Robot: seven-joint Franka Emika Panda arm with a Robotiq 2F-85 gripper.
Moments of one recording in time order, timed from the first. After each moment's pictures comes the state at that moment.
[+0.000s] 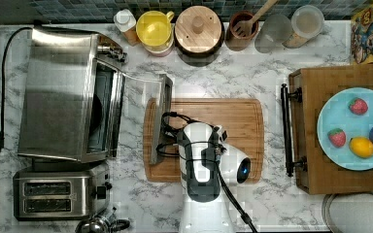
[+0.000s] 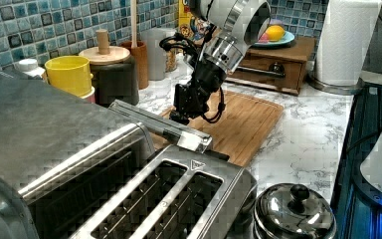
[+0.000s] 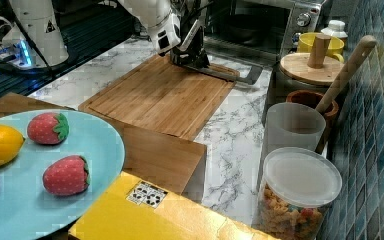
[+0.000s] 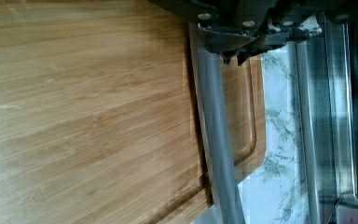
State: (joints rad) arm -0.06 0.23 0.10 -2.50 1.58 0.94 -1.83
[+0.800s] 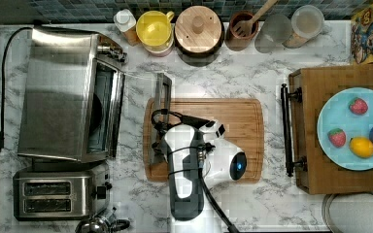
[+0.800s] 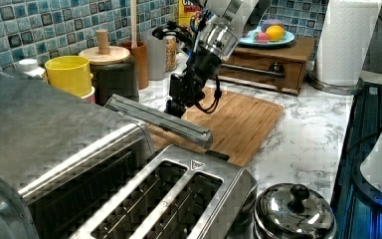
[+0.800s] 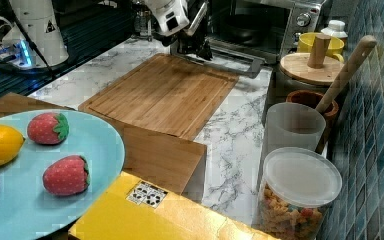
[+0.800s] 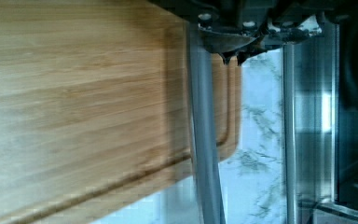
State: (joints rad) arm -0.05 0.14 0.14 -2.50 1.38 1.00 -1.67
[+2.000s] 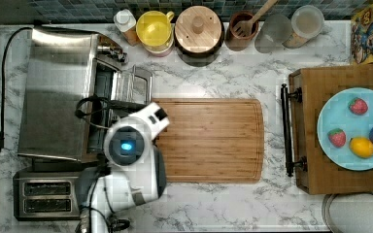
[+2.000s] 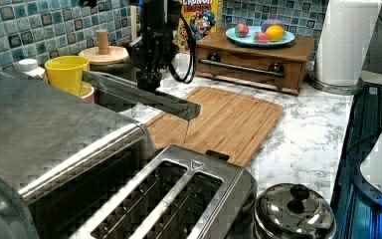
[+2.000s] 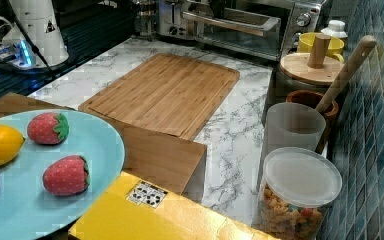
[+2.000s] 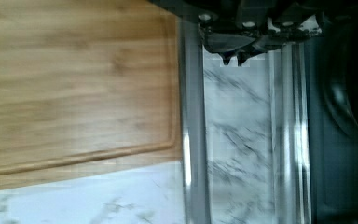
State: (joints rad) arm 0.00 -0.01 0.35 -2.32 0.12 0.87 -0.36
